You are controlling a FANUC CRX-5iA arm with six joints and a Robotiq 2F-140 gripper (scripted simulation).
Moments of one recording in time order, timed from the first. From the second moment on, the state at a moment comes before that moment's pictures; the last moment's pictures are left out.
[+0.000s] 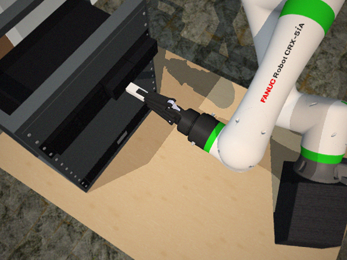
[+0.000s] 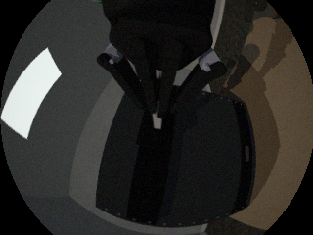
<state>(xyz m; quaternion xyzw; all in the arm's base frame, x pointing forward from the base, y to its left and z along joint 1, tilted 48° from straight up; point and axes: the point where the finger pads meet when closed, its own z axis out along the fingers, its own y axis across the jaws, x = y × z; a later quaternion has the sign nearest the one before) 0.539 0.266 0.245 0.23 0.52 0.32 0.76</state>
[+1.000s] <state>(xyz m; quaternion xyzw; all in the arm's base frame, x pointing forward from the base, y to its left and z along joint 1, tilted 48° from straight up) 0.557 0.265 0.252 0.23 0.52 0.32 0.76</state>
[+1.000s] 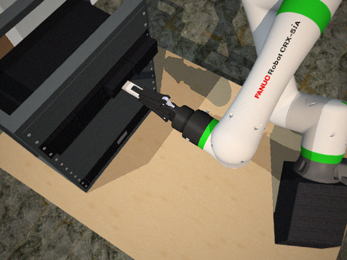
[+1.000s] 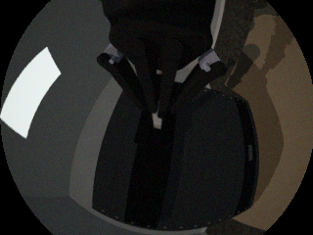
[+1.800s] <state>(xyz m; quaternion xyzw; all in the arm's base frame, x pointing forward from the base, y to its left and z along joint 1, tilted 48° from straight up) 0.567 0.265 0.255 0.23 0.52 0.32 0.76</state>
